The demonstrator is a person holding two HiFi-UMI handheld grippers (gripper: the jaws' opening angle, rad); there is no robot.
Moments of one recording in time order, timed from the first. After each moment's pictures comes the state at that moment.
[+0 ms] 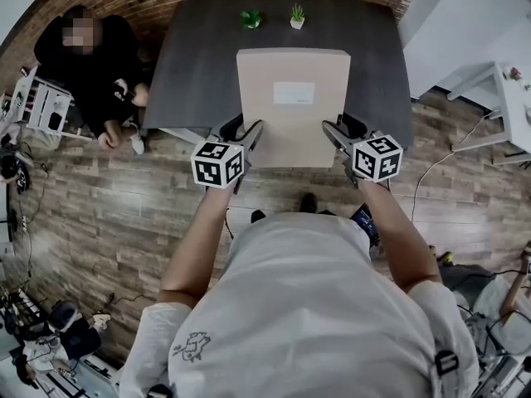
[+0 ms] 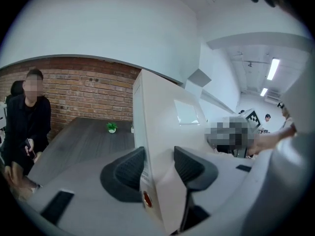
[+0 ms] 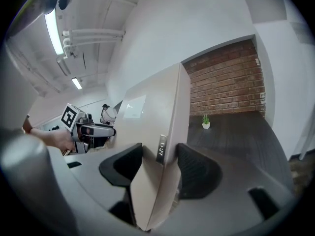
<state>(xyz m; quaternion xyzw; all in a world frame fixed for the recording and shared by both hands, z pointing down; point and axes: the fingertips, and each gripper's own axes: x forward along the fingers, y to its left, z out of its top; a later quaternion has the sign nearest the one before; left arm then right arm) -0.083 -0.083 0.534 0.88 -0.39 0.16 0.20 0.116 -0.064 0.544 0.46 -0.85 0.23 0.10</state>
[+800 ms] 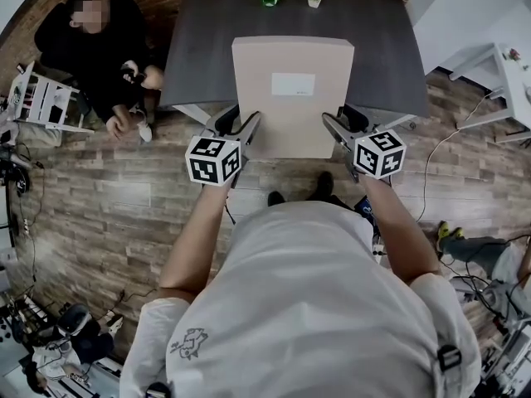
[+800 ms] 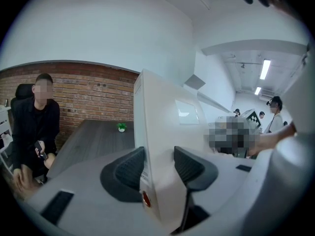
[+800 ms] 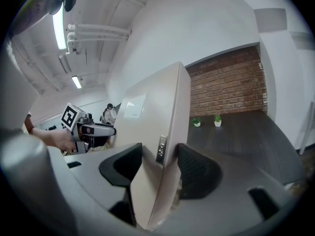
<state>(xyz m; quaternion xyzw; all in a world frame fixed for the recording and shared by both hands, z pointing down) -0.203 -0.017 0.524 0.89 -0.38 0.15 0.18 -0.006 0.011 0.535 0.47 -0.85 0.22 0.08</state>
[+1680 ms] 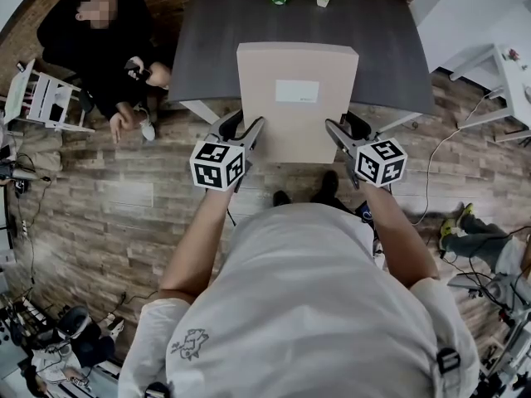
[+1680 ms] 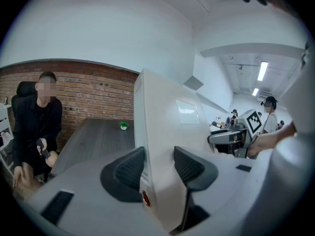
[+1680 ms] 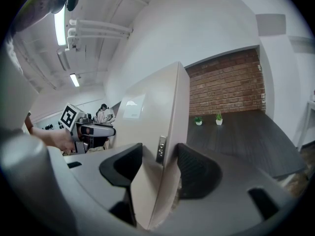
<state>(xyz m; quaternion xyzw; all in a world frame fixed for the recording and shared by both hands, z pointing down) -0.247 0.006 0.533 0.90 -0.37 0.15 0.18 -0.050 0.039 0.539 0.49 -0.84 0.21 0.09</state>
